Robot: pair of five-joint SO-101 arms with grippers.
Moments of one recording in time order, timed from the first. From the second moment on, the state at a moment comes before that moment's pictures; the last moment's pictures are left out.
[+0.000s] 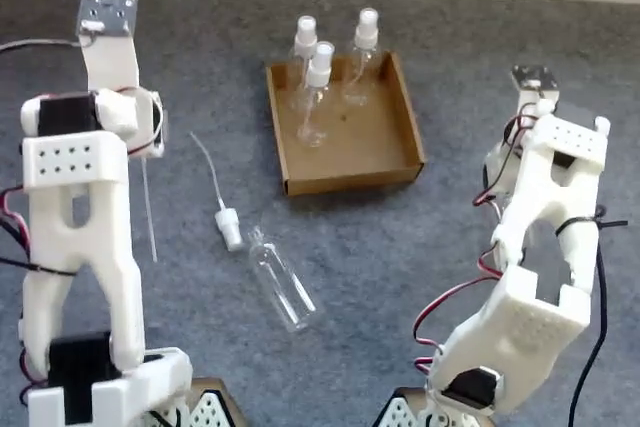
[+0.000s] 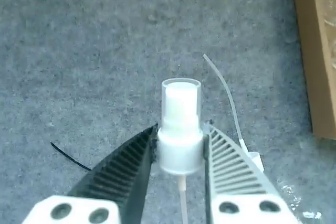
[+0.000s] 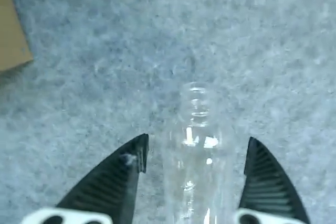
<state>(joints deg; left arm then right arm) -14.2 -14.2 6.7 76.1 -0.7 17.0 18.7 -5.3 75.7 24.3</state>
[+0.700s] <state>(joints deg) -14.2 -18.5 12.2 73.5 -0.7 18.4 22.4 -6.0 75.9 24.0</state>
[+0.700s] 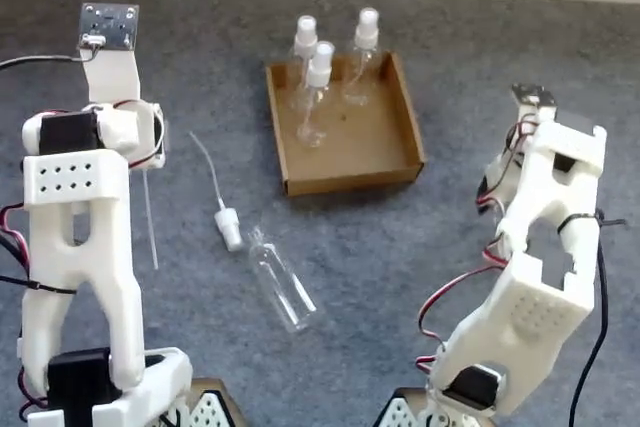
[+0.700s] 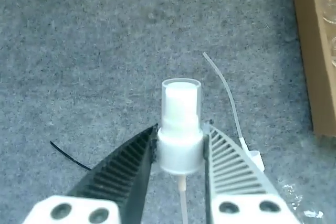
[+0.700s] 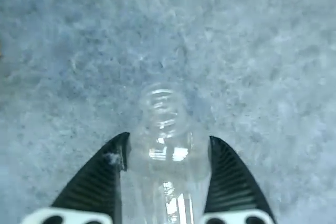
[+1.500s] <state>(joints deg) -6.7 -38.0 8.8 79.6 -4.4 -19.5 -42.1 33.9 54.8 6.4</state>
